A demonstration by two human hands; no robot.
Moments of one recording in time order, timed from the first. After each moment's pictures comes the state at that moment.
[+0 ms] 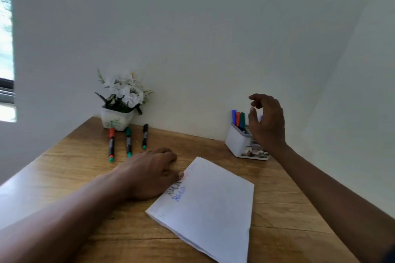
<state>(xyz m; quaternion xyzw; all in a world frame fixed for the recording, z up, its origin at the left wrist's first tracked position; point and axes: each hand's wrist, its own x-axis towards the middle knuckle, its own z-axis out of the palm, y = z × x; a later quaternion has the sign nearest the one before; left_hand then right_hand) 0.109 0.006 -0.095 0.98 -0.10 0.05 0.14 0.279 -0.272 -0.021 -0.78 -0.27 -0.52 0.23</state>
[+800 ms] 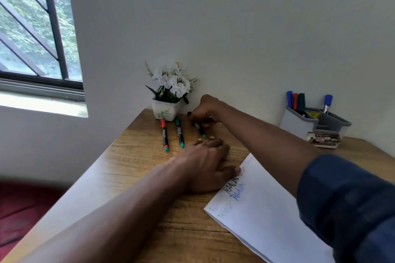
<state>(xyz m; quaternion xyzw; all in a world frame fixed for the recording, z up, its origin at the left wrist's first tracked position) 0.107 0.008 -0.096 0.99 -0.12 0.04 0.09 0.288 -0.005 -0.054 -0.94 -0.19 0.10 0.28</state>
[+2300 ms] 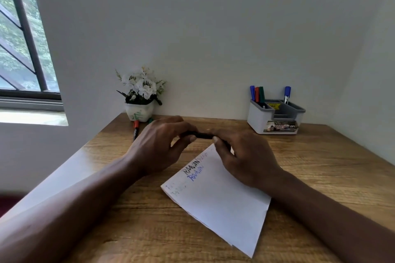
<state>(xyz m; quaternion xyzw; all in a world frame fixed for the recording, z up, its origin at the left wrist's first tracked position) 0.101 0.010 -0.093 0.89 -0.21 0.36 0.16 0.143 -0.219 -0.093 -0.86 -0.36 -0.29 0.20</state>
